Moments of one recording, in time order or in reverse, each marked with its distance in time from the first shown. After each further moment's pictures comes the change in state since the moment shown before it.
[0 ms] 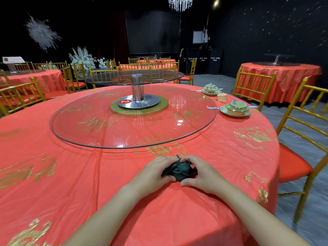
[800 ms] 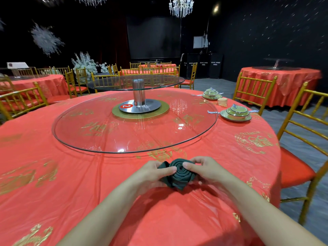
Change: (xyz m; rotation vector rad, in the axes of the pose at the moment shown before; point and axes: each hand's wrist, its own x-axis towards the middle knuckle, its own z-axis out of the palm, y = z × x) left_hand 0.013 0.027 -0.022 -0.977 -0.094 -0.784; right_hand 0.015 -0.030 -0.020 0.573 0.001 0.481
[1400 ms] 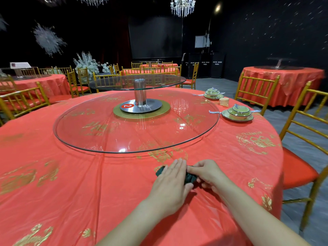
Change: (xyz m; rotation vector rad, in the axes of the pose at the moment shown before) left_hand -0.008 -0.025 0.045 1.359 0.254 0.485; right_hand 0.010 0.013 0.006 -0.032 0.155 0.174
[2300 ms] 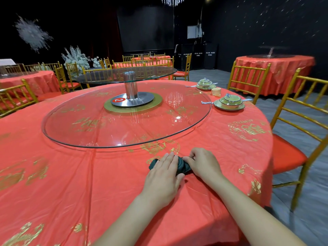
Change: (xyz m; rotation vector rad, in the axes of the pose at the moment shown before) left_hand -0.002 0.002 0.012 -0.007 0.054 -0.030; right_hand 0.007 0.018 -0.006 -0.622 0.361 -0.354
